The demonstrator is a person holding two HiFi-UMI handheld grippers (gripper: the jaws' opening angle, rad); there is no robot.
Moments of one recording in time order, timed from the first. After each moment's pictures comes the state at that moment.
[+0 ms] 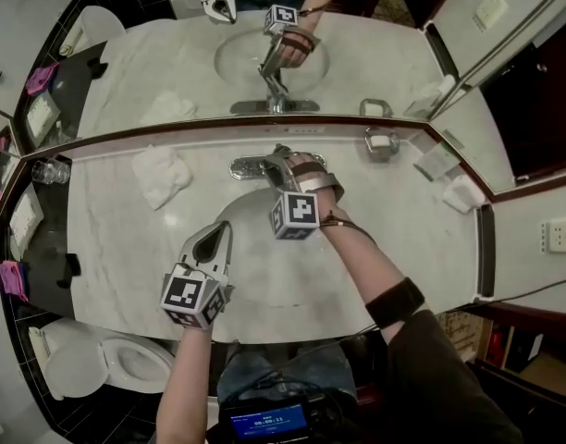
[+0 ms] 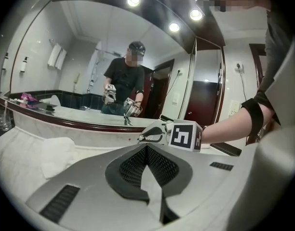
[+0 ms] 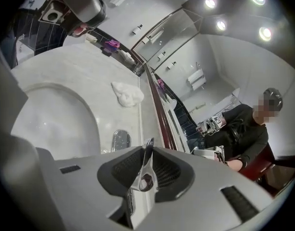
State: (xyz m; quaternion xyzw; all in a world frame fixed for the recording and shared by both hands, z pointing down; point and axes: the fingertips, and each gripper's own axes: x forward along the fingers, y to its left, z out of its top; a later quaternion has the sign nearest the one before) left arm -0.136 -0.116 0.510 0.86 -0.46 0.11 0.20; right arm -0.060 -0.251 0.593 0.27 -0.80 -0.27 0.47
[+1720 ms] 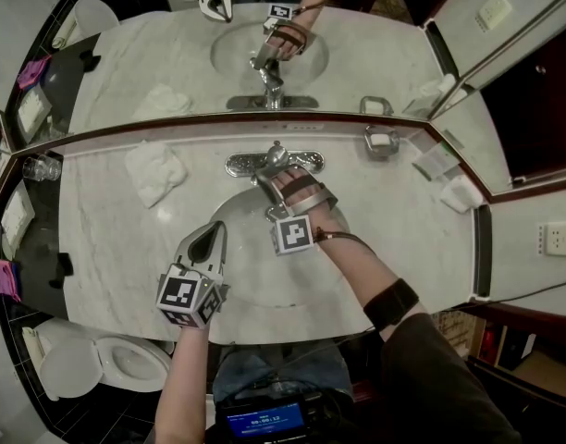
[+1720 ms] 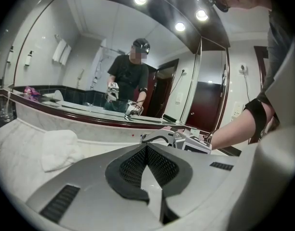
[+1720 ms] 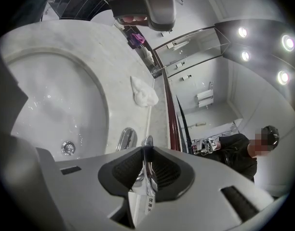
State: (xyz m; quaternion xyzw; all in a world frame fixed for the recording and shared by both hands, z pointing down) left arm -0.145 -0.120 0.533 0.85 -0.47 0.10 0.22; right arm -0.075 -0.223 0.624 0.23 -0.74 -0.41 0.48
